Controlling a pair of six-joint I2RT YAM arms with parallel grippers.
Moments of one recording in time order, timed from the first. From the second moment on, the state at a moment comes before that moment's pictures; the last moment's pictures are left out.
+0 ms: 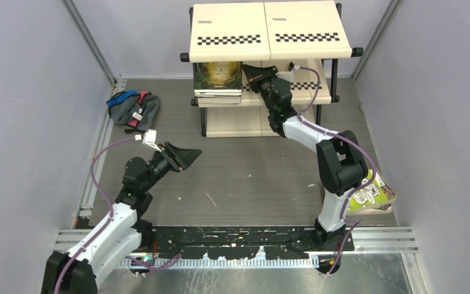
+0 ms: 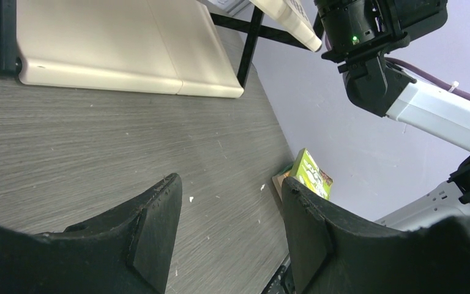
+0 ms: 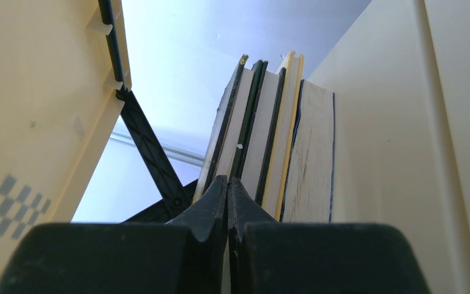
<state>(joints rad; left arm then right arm) -0.32 0.74 0.25 0.51 0.39 -0.89 0.44 1.84 1.27 0.75 0.13 1.23</state>
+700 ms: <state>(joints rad) -0.29 0.72 0.25 0.50 0.41 -0.90 0.44 1.81 1.22 0.79 0.17 1.20</state>
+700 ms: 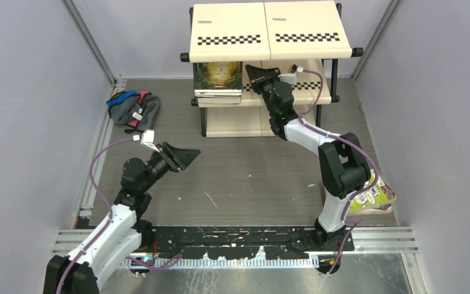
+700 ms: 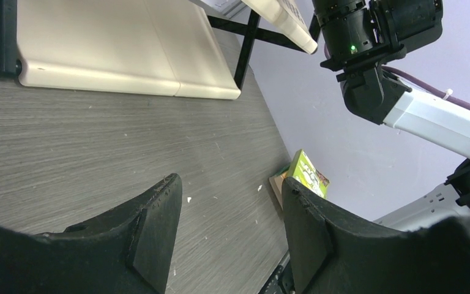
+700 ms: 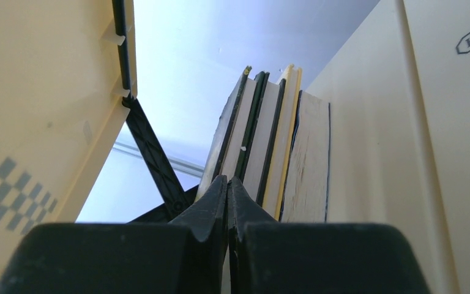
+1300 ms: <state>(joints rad) -0.29 0.72 0.24 0.50 0.41 -0.92 0.44 1.80 1.26 0.66 0.21 1.20</state>
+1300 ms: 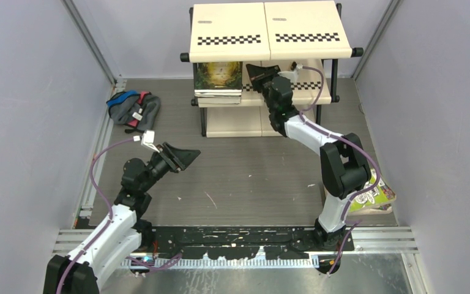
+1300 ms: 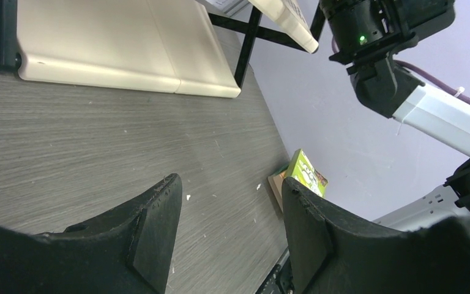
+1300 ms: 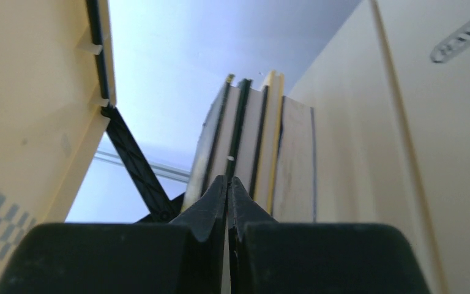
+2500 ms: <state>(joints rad) -0.28 0.70 0.24 0.43 0.42 -0.89 0.46 1.69 1.15 0.74 0.21 1.12</state>
